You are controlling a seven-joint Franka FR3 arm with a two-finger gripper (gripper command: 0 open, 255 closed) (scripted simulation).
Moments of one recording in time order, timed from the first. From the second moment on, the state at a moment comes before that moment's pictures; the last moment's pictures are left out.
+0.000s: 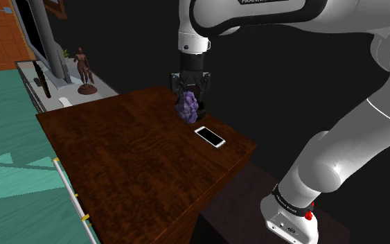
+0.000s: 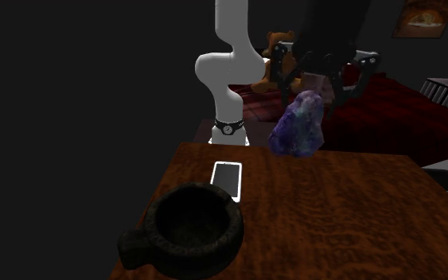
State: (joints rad) arm 0.03 -0.22 0.29 -2.03 0.10 1.70 0.71
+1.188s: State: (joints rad) arm -0.13 0.20 0.12 -1.51 -0.03 1.58 0.41
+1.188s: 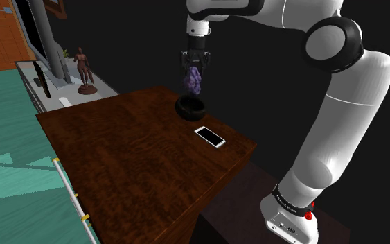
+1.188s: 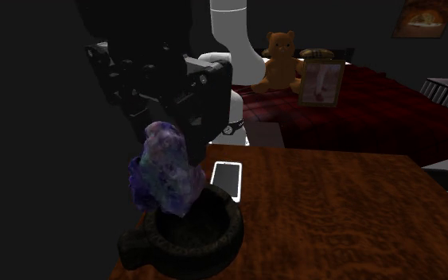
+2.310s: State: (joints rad) arm -0.14 0.24 0.11 -1.65 -0.03 1.78 0.39
